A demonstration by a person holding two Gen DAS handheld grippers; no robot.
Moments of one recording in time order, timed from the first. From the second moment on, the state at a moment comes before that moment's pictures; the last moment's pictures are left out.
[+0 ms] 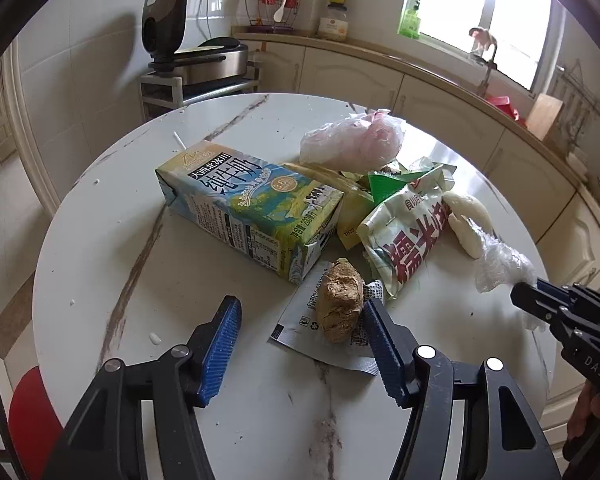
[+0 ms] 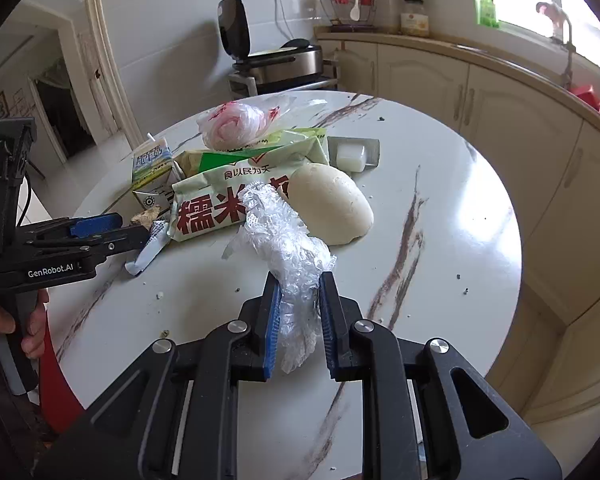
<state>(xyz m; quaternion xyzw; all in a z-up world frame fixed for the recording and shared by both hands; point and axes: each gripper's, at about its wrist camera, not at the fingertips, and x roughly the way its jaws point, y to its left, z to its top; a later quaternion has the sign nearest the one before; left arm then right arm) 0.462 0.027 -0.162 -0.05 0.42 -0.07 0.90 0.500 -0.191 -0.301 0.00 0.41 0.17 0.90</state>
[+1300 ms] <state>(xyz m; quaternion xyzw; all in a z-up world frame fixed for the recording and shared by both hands) 0.426 -0.297 -0.130 0.12 0.39 -0.34 0.85 0.393 -0.422 -0.318 0.11 0.38 -0.08 0.92</state>
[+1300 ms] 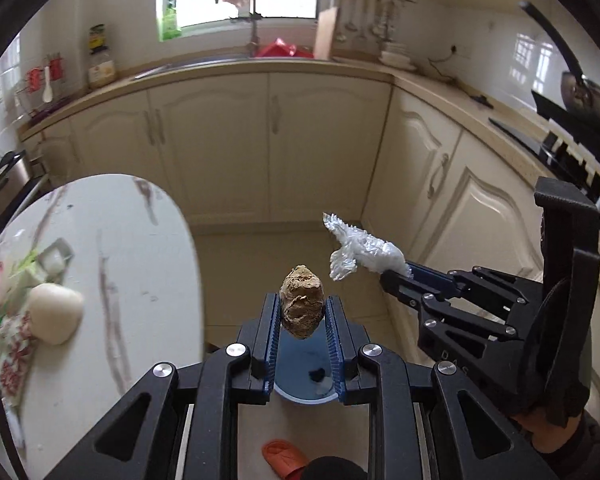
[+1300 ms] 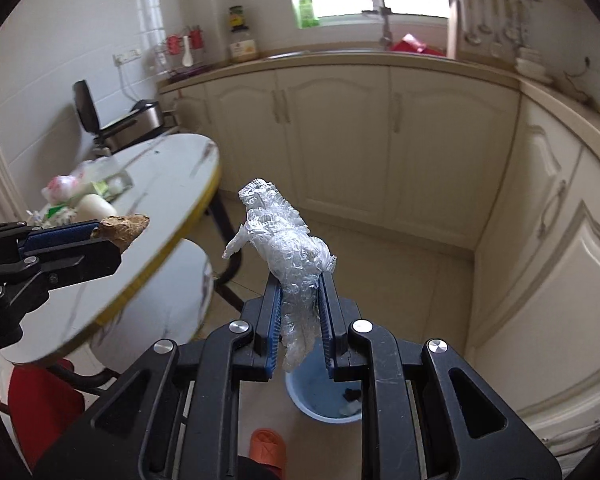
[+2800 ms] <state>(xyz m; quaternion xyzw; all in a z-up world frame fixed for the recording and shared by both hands) 0.349 -0.269 -0.088 0.15 0.29 -0.30 0.90 0.356 -0.430 -0.308 0.17 0.35 -0.10 0.91</state>
